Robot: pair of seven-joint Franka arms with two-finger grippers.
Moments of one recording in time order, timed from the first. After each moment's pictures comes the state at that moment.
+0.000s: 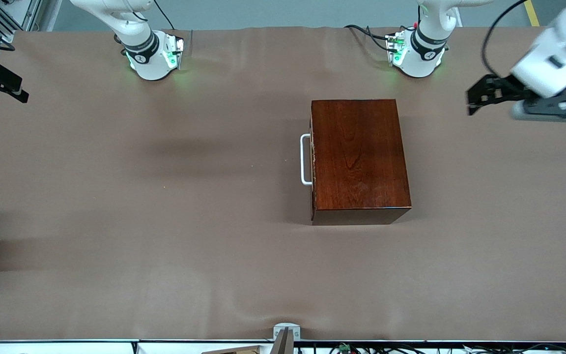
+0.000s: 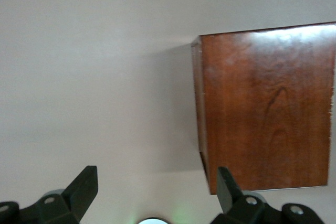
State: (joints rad) left arm 0.00 0.01 -0.27 -1.49 0.01 1.46 -0.18; right arm -0.07 -0.07 0.02 -1.48 0.01 1.36 -0.01
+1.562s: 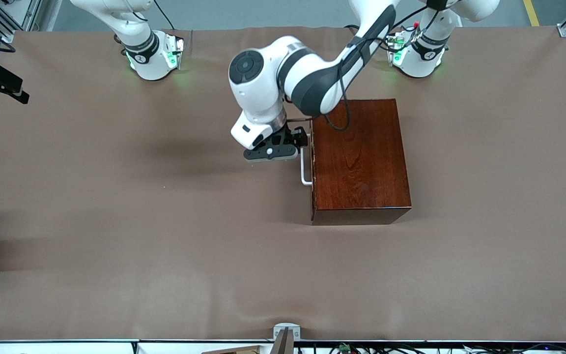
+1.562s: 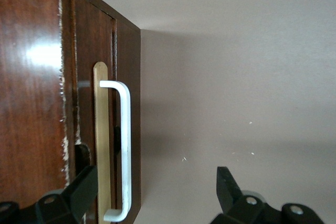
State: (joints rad) left arm -0.89 0.71 0.00 -1.12 0.14 1.73 -0.92; right arm -0.07 -0.06 0.02 -1.48 0.01 1.36 -0.01
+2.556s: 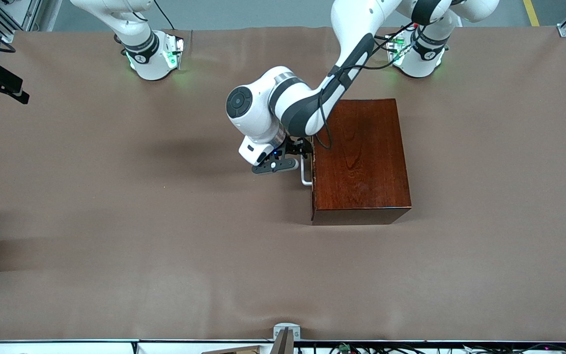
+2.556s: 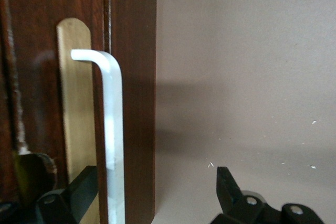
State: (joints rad) left arm -0.92 0.83 0.03 -1.12 0.15 1.68 -0.96; right arm -0.07 -0.06 0.02 -1.48 0.01 1.36 -0.01
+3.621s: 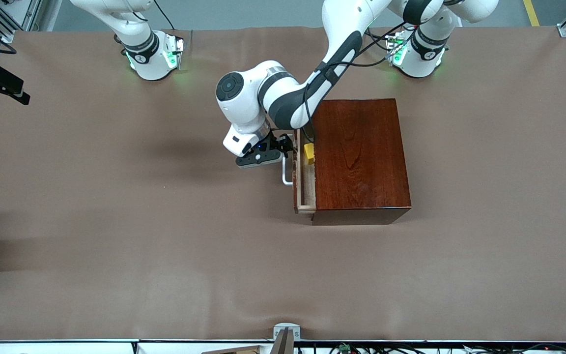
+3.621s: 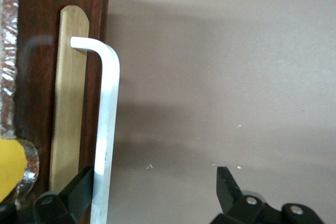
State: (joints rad) left arm -0.97 0.85 0.03 -1.12 0.15 1.86 -1.11; right arm -0.07 -0.05 0.02 -1.48 0.01 1.36 -0.01
